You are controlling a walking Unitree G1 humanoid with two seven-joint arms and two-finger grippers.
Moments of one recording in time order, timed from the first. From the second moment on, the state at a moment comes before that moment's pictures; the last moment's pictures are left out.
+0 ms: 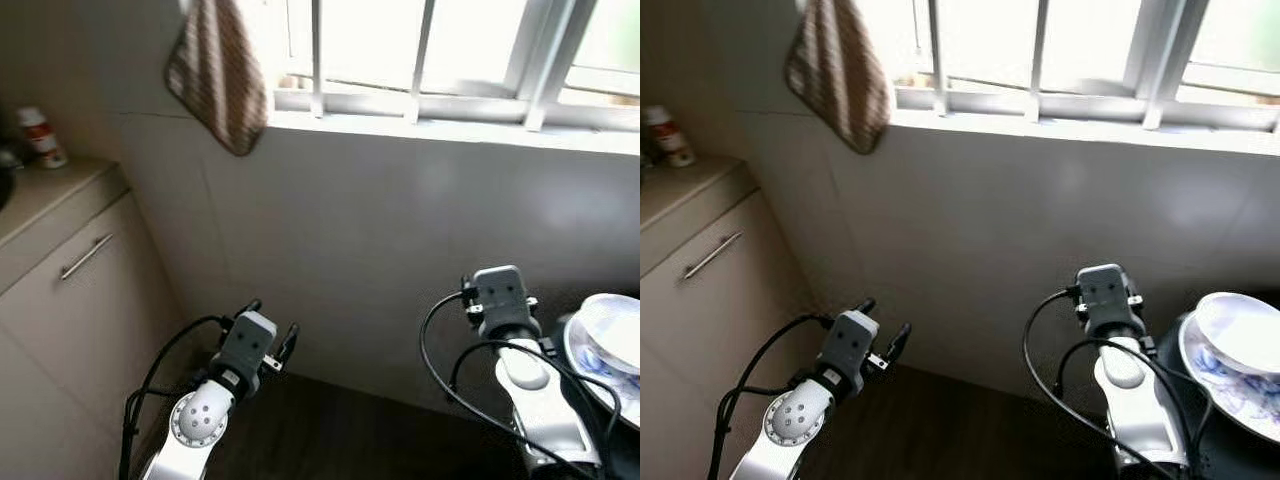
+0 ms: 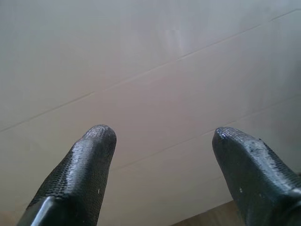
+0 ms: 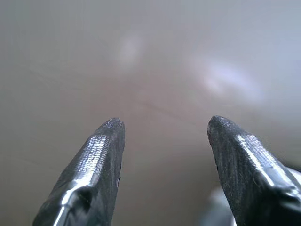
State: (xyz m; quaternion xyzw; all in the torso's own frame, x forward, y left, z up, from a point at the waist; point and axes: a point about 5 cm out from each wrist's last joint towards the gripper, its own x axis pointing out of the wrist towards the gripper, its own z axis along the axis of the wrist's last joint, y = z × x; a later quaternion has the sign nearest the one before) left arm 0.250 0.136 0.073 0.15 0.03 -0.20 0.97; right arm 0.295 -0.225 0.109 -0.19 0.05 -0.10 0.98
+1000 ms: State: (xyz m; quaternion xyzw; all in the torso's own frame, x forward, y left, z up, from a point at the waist) left arm 0.254 0.139 0.076 0.15 0.02 -0.18 0.97; right arm 0.337 -0.268 0.126 -0.16 0.13 -0.07 0.98
